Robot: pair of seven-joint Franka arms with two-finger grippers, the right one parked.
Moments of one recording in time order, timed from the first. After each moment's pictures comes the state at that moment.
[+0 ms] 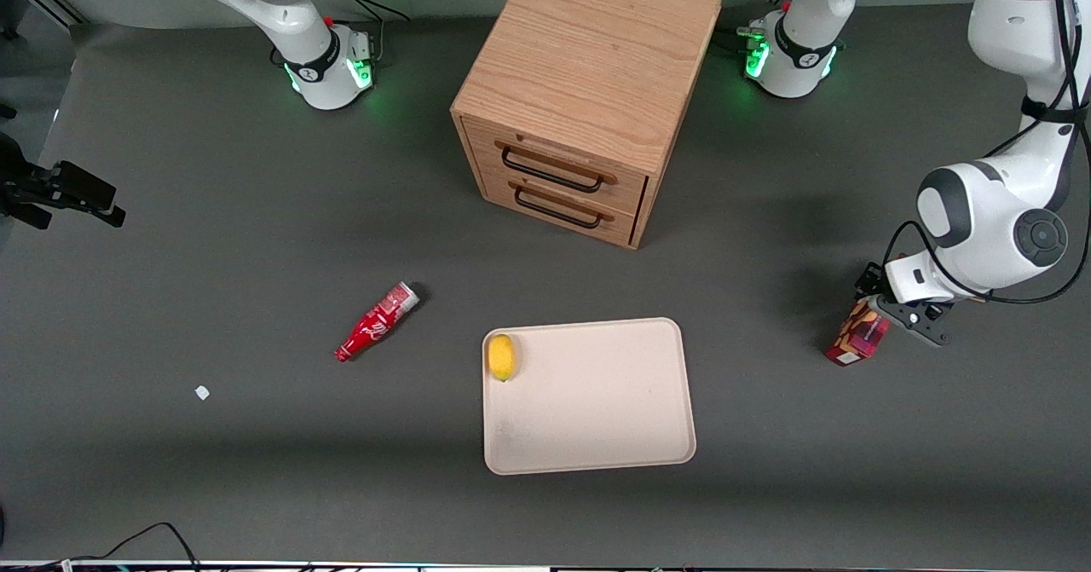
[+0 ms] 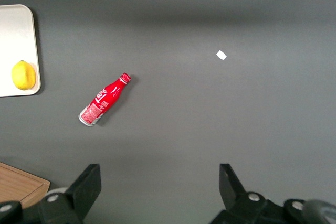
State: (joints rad) arm 0.09 0.39 0.03 -2.11 -0.12 2.46 0.81
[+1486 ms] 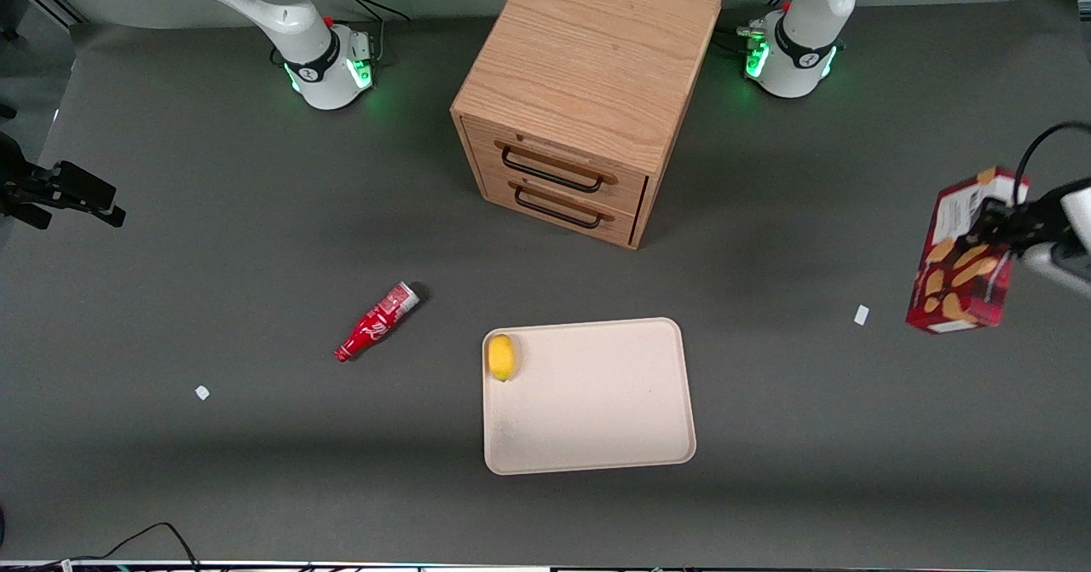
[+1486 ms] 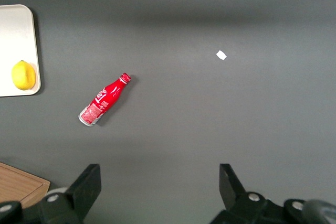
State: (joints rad) arm 0.09 0.14 0.03 -1.52 -0.17 1.50 0.47
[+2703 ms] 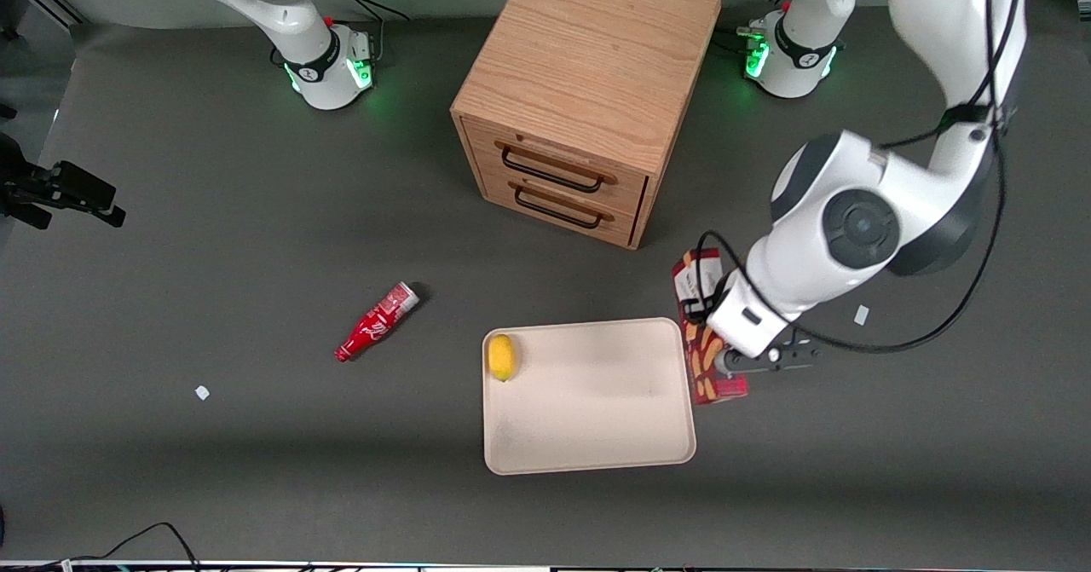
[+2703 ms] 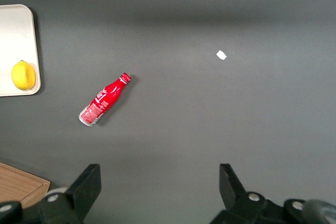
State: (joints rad) arm 0.05 0.58 -0.58 -1.42 0.18 1.98 -0.61
